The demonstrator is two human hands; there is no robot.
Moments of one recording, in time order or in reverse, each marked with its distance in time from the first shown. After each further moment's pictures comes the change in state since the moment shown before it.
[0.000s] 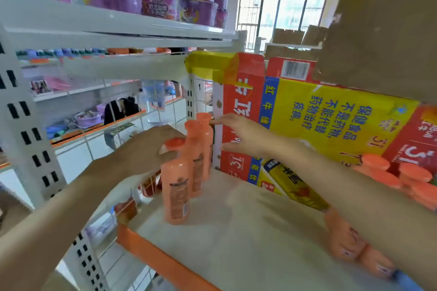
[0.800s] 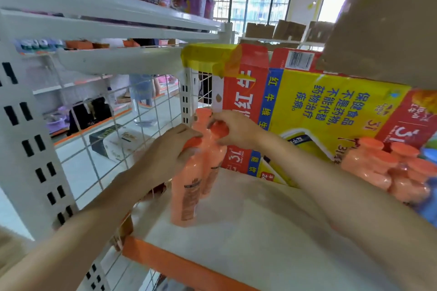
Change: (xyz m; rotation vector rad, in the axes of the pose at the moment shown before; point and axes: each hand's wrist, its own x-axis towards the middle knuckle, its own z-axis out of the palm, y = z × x) left_hand -0.015 0.051 -0.012 -0.193 0.155 0.177; right_hand 0.044 -0.015 0.033 0.124 0.129 0.140
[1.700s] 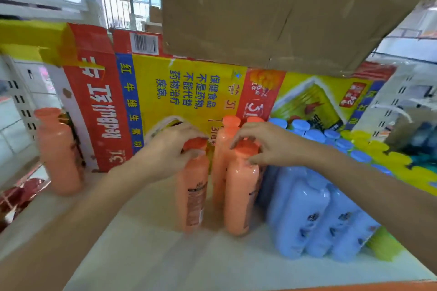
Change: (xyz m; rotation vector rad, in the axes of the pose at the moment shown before) left_hand 0.077 0.202 0.108 -0.238 -0.161 0.380; right_hand -0.261 0.092 -0.137 -0.217 -0.088 0.326
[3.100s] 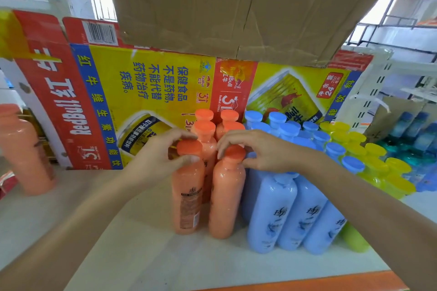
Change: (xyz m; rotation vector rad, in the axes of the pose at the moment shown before) left_hand 0.009 0.026 0.051 -0.438 0.027 -0.145; right_hand -0.041 0.038 0.004 0.261 -0.054 -0.108
